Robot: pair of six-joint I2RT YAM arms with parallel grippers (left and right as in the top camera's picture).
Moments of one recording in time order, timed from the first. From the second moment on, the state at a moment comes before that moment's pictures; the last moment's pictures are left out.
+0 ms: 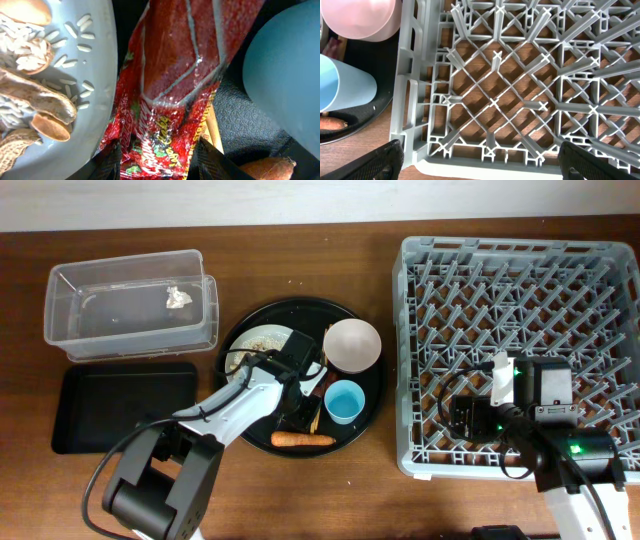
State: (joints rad) left arm -0.53 1.83 1.08 -0.69 0.10 -0.02; right arm 0.02 0.95 0.94 -1.04 -0.04 0.05
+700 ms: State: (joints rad) left arm -0.51 1.68 1.22 -0.88 0.00 -0.01; right arm 0.02 0.95 0.94 -1.04 -0.04 0.05
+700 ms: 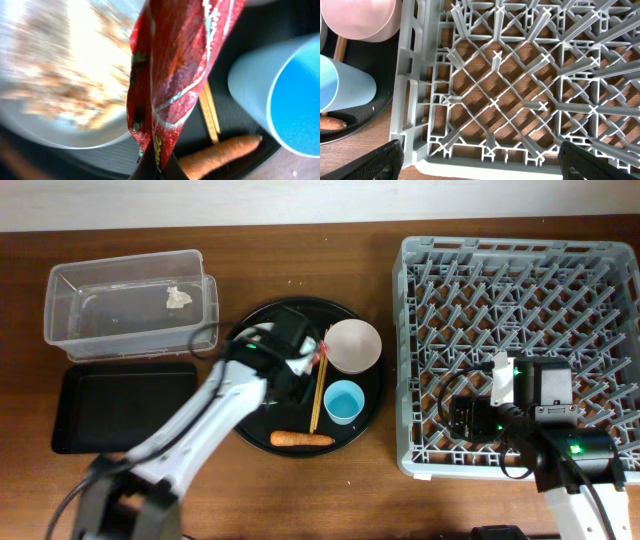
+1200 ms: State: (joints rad) left arm 0.10 1.75 1.27 -0.27 -0.15 -0.06; right arm 0.02 0.95 0.94 -1.04 -0.04 0.05
